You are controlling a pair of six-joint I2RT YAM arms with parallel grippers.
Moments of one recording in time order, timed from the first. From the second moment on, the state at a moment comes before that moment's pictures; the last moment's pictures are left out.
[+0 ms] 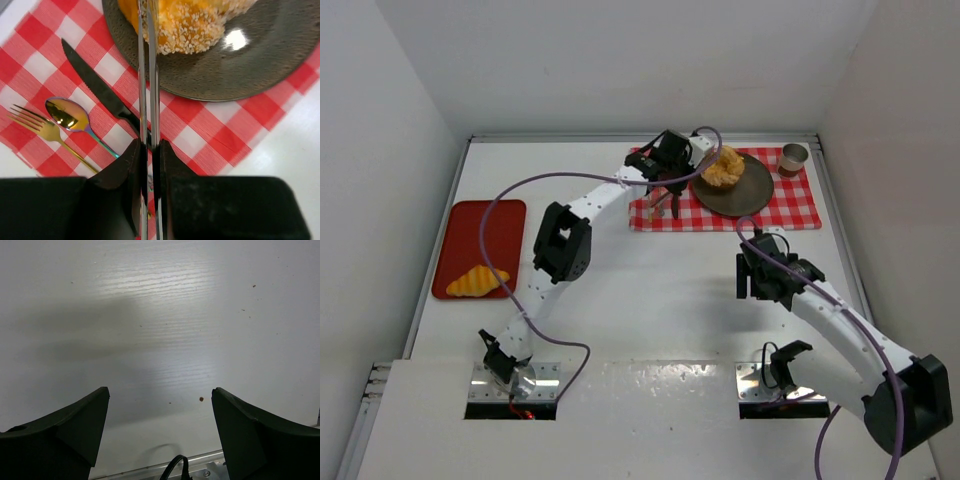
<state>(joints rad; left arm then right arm) -0.65 2.42 2.28 -0.52 0.07 0.13 0.42 0.97 0.59 -0.76 0.44 0.39</state>
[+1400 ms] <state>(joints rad) 0.03 1.37 1.53 -0.89 0.00 0.15 0.43 0.97 0.61 -0.69 0.27 0.29</state>
